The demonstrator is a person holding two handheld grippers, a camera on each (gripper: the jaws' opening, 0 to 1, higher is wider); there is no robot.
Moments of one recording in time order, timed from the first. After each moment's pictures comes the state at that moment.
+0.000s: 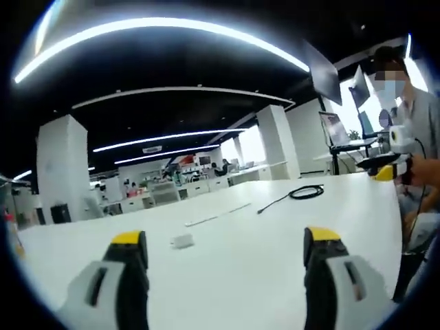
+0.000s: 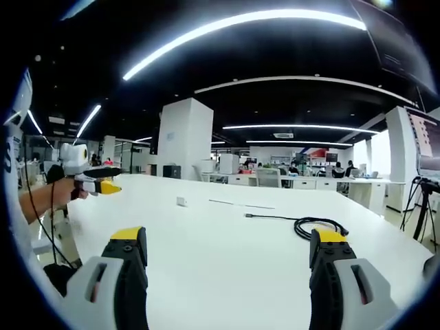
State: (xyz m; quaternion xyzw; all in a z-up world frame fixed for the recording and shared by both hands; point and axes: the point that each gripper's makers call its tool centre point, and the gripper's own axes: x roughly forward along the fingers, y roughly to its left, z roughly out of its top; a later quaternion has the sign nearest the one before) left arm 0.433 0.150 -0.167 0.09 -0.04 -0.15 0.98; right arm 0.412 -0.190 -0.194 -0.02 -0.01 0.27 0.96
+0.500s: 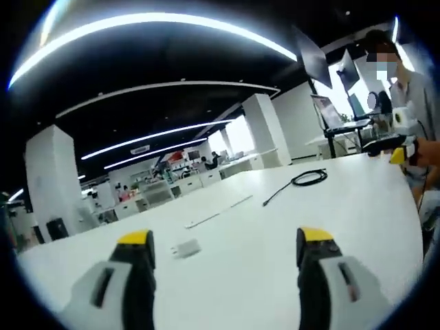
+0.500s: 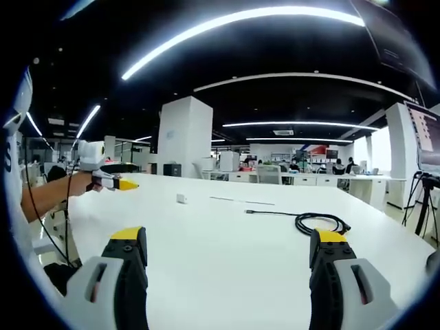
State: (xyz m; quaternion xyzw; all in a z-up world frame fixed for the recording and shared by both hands) left arm 0.492 0.155 -0.171 0.14 -0.01 -0.19 0.97; right arm 0.415 -0.190 -0.203 -0.02 0.00 0.28 0.96
